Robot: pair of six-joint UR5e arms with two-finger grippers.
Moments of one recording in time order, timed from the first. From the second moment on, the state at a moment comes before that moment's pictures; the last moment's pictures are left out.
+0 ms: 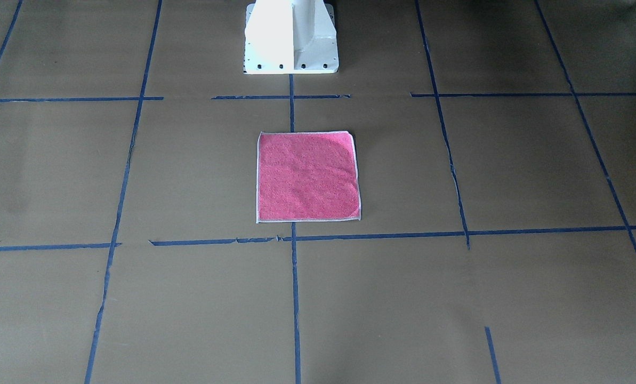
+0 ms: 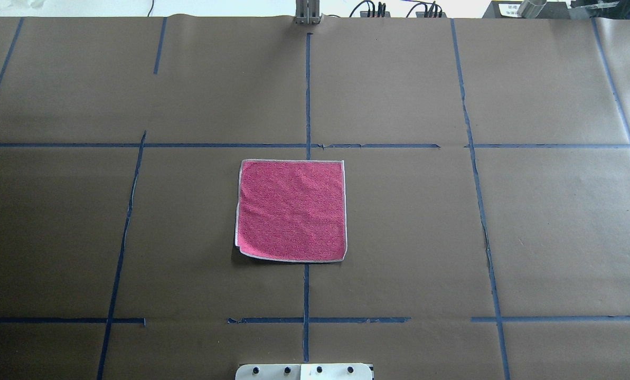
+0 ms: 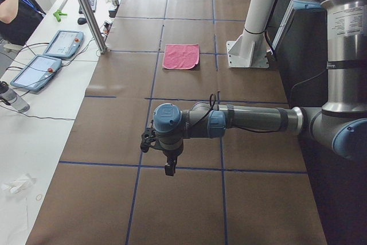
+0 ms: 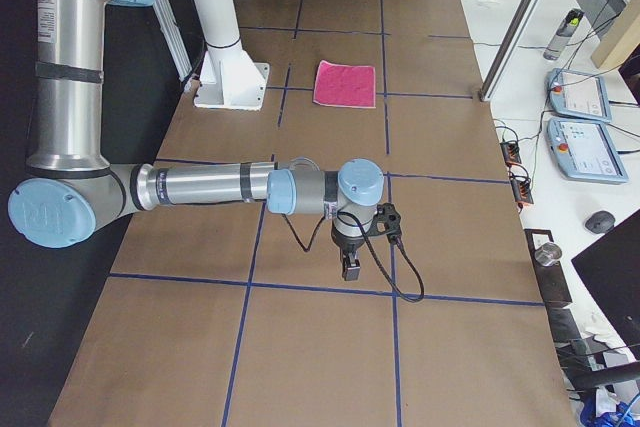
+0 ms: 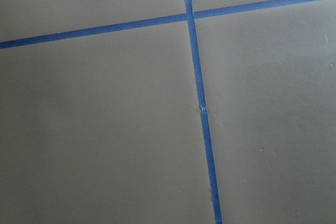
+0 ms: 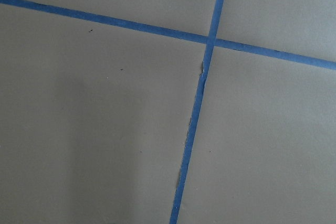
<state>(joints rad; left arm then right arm) -1.58 -1.43 -1.75 -1.50 -2.34 0.18 1.50 -1.67 1.76 -1.65 2.32 -0.13</state>
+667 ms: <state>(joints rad) -1.57 -1.49 -1.76 -1.52 -2.35 0.17 1.45 -1.61 1.77 -1.65 2.32 -0.12</state>
